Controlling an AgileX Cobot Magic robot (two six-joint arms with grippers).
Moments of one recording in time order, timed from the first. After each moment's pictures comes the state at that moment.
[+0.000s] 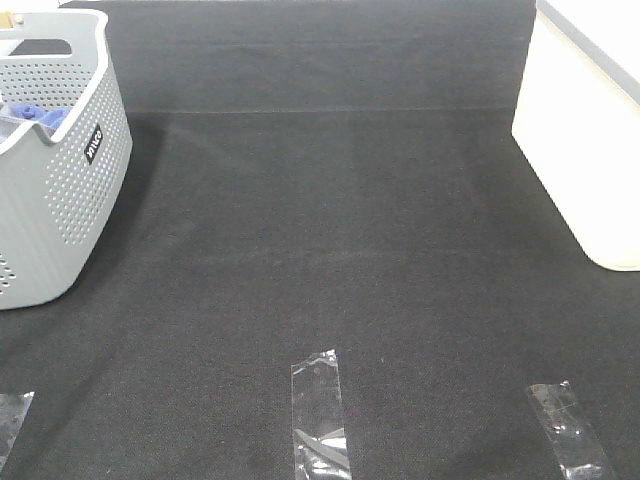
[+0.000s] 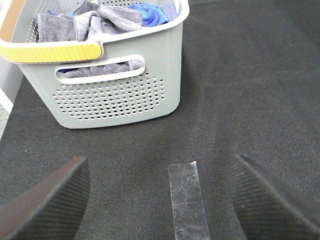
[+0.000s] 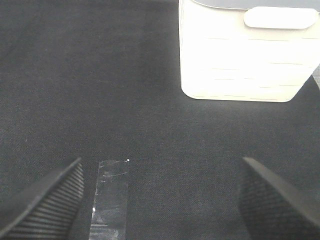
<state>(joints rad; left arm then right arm) 0.01 0.00 -0.50 -0.06 1.05 0.10 -0.01 -0.01 -0.51 0.10 1.07 -0.10</state>
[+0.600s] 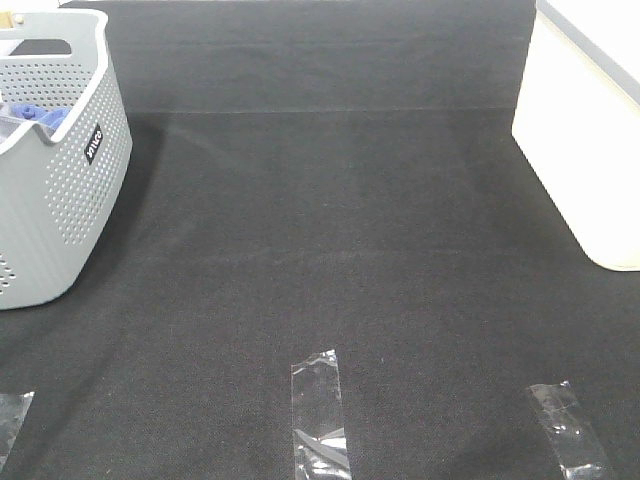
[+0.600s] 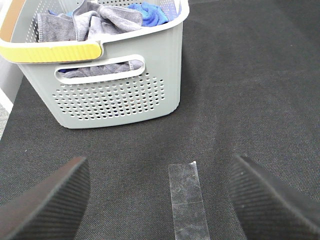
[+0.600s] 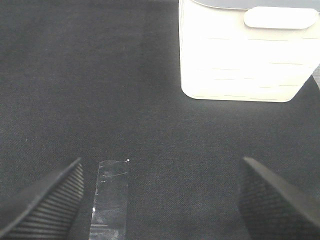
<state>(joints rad) 0.01 0.00 -0.50 -0.06 1.05 0.10 -0.01 -0.01 -0.51 0.10 1.07 -0.10</state>
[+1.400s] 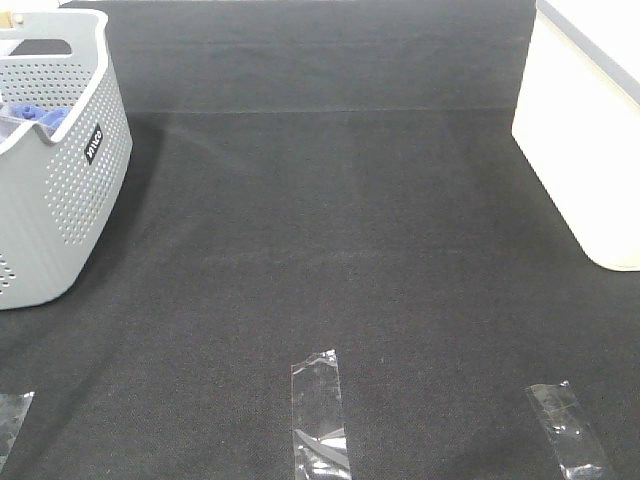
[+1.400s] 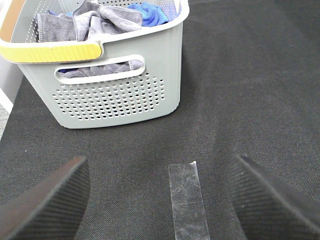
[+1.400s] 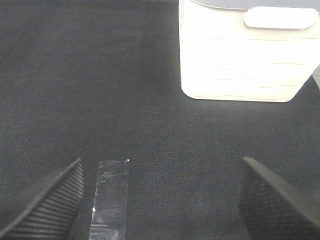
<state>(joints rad) 0.01 0.00 -0.50 -0.06 1.05 0.10 -0.01 -0.01 -0.51 0.10 1.07 -0.10</state>
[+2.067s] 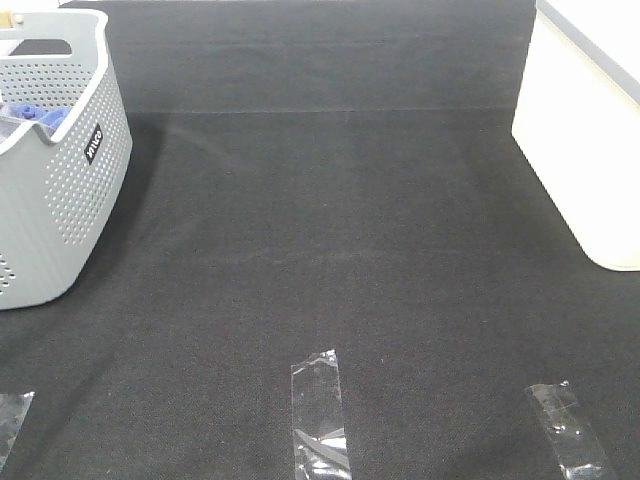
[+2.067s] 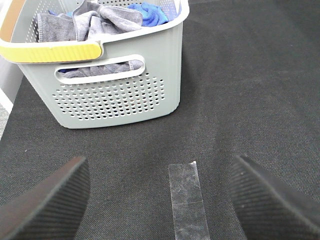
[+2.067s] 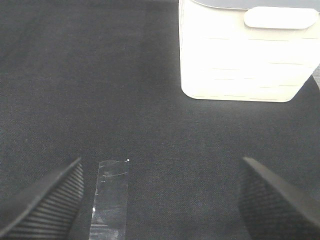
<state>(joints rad) 0.01 0.00 -0.50 -0.06 1.05 0.10 -0.01 -0.01 -0.51 0.10 1.07 -0.10</state>
